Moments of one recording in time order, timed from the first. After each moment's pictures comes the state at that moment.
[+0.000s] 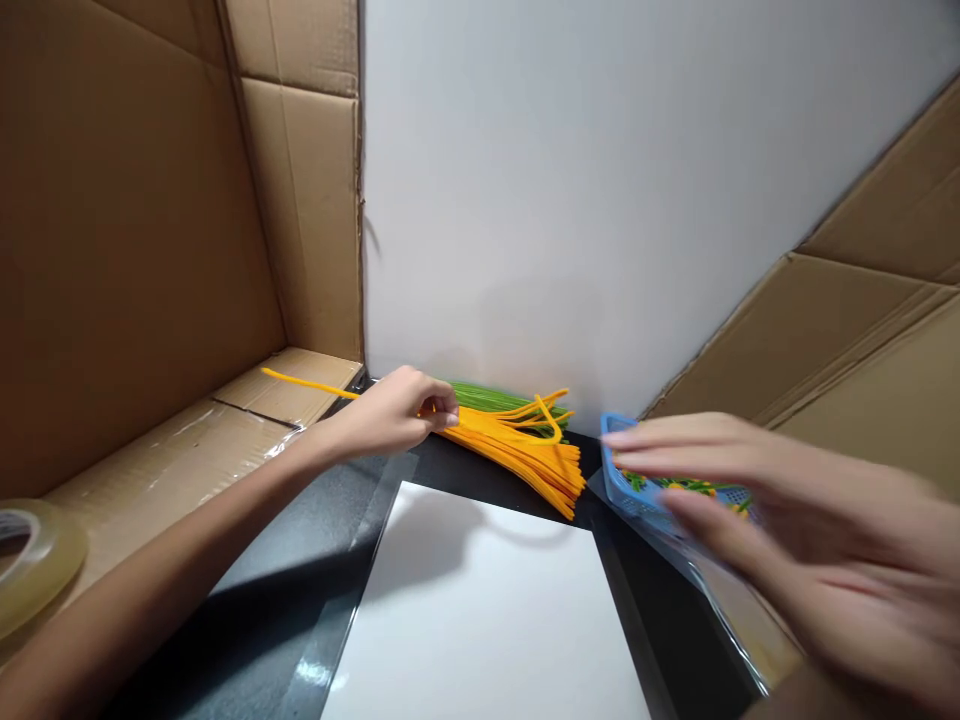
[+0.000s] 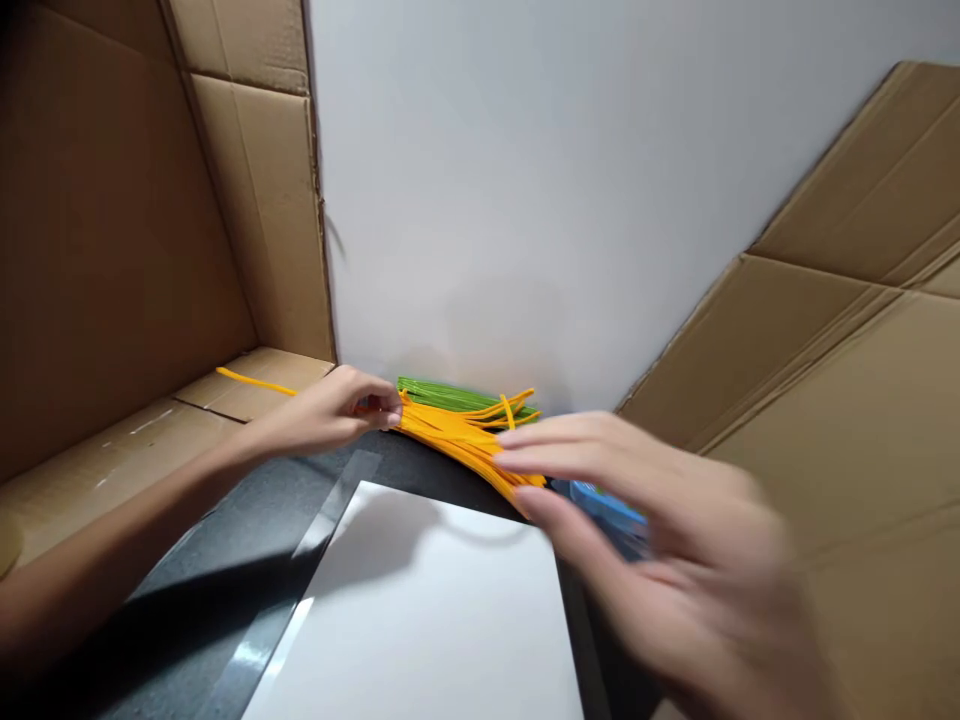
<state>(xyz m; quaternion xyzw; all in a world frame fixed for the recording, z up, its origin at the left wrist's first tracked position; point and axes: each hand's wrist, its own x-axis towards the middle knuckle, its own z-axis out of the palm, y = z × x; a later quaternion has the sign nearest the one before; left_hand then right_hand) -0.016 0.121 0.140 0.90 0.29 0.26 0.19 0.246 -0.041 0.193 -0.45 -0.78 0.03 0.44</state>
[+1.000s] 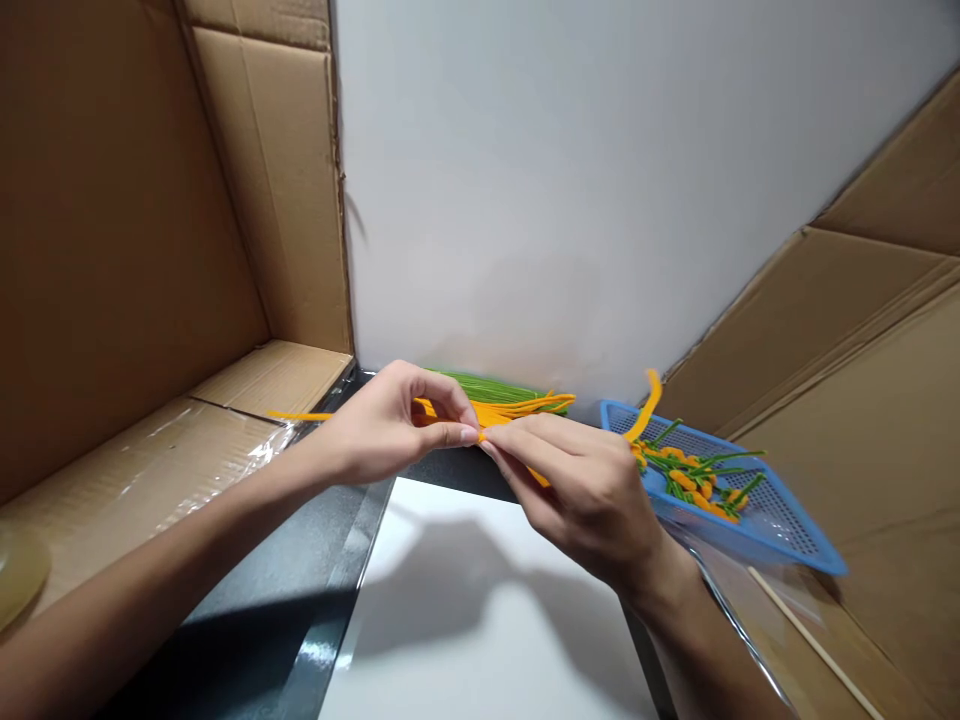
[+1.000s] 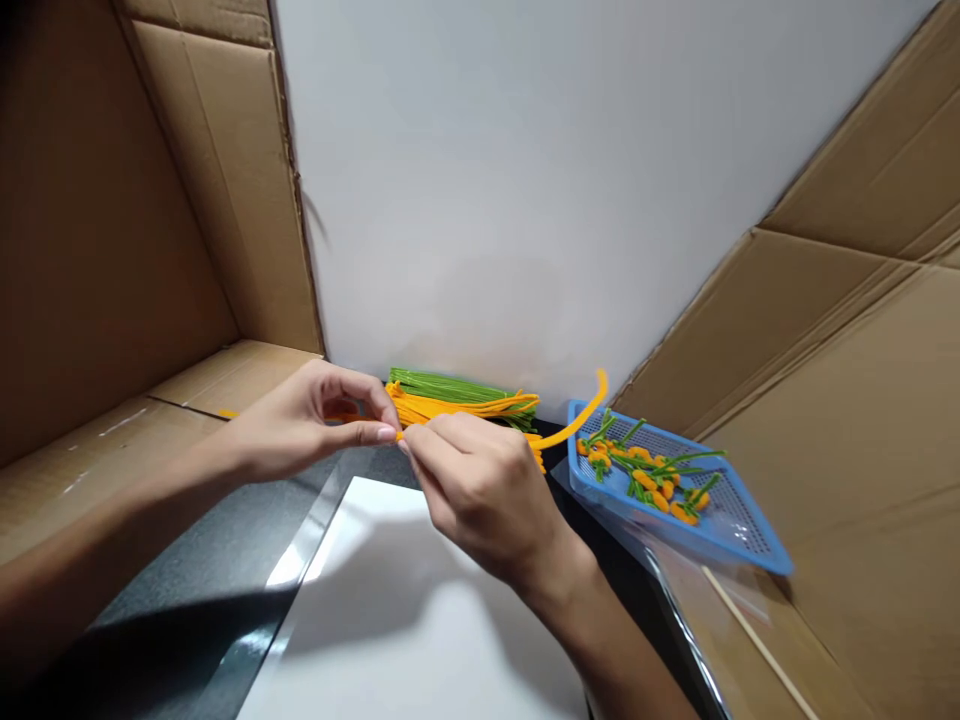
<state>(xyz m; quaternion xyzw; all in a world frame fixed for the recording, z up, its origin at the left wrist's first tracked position) -0.006 0.096 0.147 0.80 0.26 0.31 0.44 0.194 0.022 0.143 -0.35 -0.86 -0.13 0.35</state>
